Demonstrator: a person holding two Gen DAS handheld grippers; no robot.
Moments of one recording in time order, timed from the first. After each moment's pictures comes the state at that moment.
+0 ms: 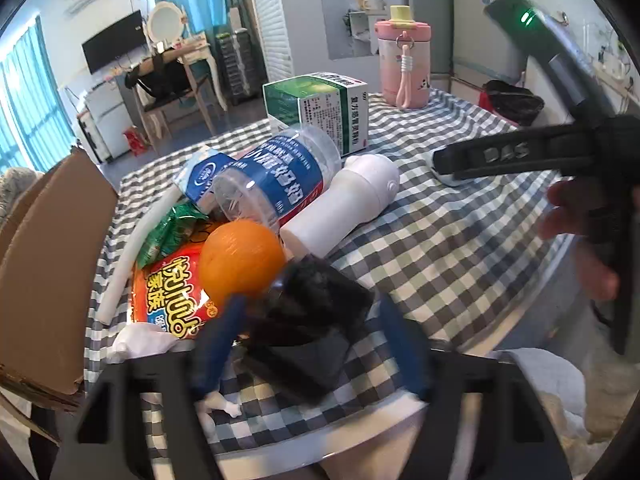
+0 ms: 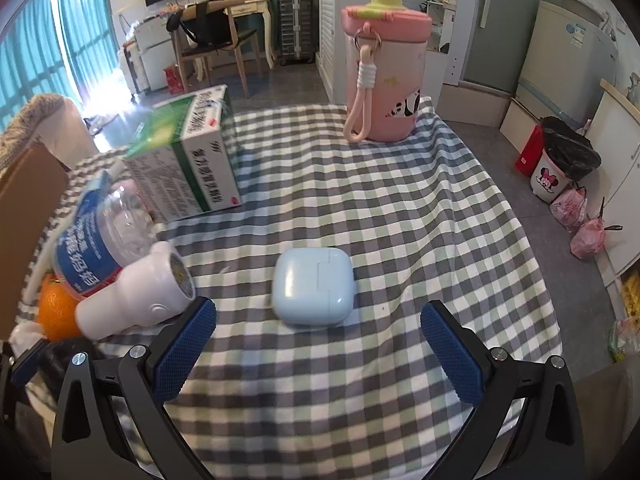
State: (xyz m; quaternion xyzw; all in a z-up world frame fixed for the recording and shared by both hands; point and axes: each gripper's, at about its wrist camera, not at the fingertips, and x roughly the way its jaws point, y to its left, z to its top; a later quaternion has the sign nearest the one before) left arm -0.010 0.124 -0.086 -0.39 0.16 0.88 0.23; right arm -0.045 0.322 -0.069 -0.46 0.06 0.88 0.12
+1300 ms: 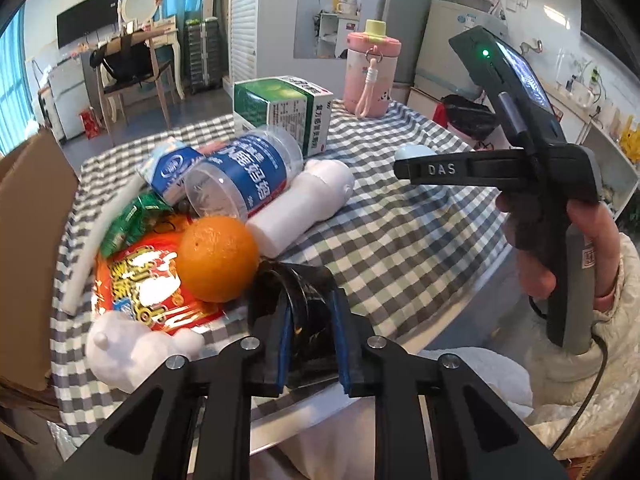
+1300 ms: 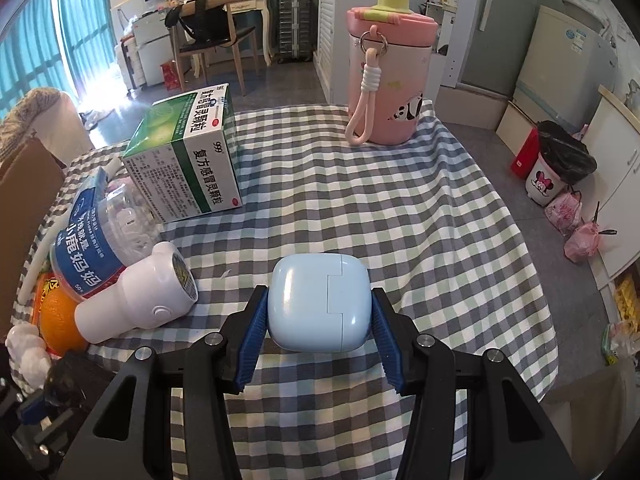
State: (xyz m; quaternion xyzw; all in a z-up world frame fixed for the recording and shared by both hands) left arm -0.004 0.113 -0.071 -0.41 0.10 0.85 0.32; right arm -0.044 0.310 -0.063 -0.46 0.05 0.88 0.13
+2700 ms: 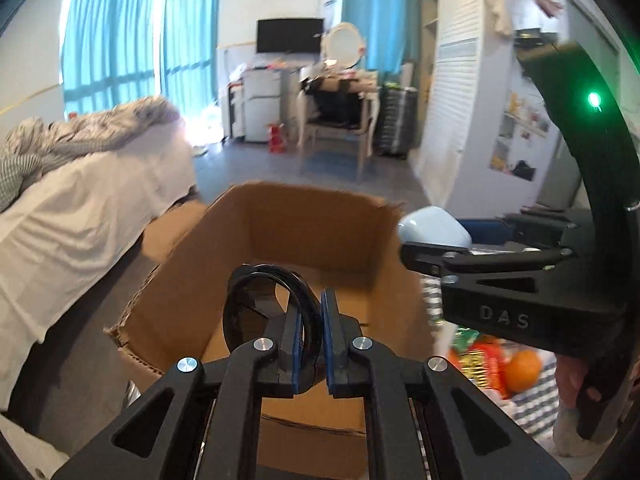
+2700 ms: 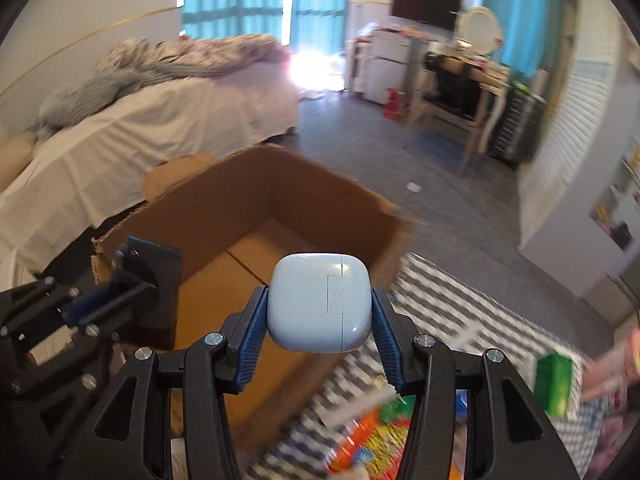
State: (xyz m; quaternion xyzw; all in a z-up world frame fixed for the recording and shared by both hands) left arm -0.077 -0.172 0.031 -0.33 -0.02 0.94 0.01; right arm -0.143 -0.057 0.046 -0.39 -0.14 0.88 -0.23
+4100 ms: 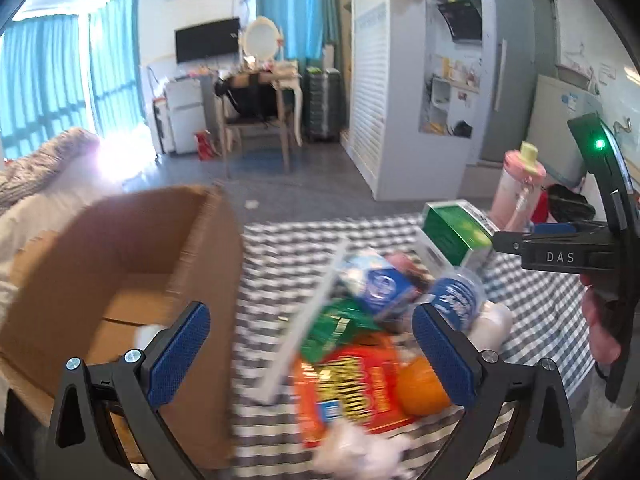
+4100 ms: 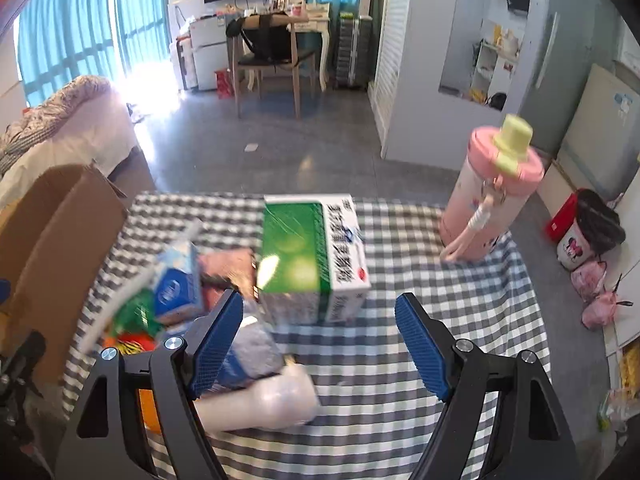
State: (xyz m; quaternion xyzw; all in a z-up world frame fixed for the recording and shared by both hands) left arm -0.092 0.036 -0.013 -0.34 0.05 0.93 0.13; right arm -0.122 0.255 0.000 -0.43 0.00 0.90 0.04
